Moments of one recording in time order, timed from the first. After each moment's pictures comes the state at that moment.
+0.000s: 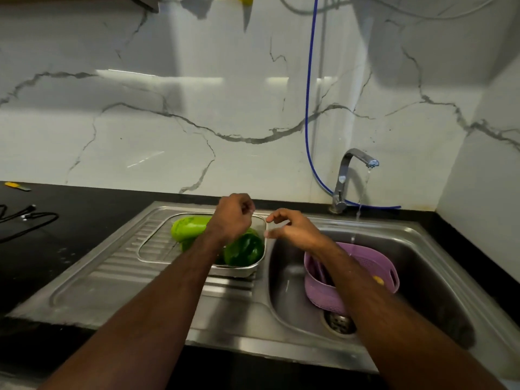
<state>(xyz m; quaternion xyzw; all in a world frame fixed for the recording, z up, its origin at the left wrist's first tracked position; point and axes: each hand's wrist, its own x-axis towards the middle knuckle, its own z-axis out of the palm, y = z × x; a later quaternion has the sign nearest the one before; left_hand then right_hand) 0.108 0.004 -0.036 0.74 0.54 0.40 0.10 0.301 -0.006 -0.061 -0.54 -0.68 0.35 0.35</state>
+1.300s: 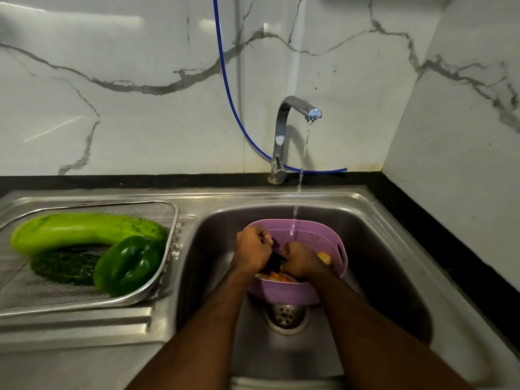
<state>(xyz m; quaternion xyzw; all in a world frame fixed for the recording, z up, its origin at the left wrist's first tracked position) 0.325 0.070 -0.201 0.66 0.58 0.35 0.32 0.466 0.045 -0.224 -0.76 -0.61 0.22 0.10</state>
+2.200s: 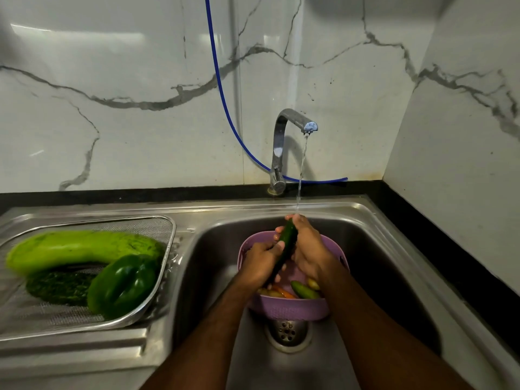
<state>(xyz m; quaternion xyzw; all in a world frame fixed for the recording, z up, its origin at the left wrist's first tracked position) 0.331 0.058 -0.189 0.61 0.48 0.31 0.55 0.455 0.057 -0.168 -0.50 -0.21 0.56 0.63</state>
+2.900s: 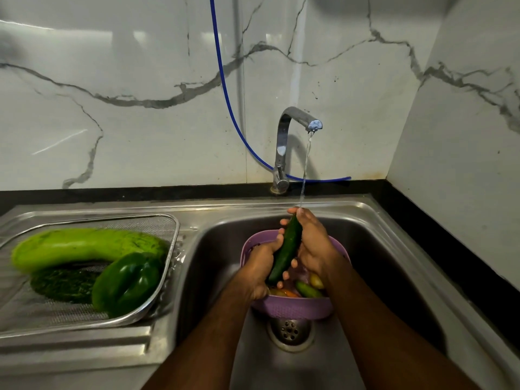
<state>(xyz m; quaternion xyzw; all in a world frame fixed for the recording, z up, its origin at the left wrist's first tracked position) 0.330 0.044 -0.170 0.42 0.43 0.28 0.75 0.456 0.057 -0.158 -0.50 -0.25 0.54 0.64</state>
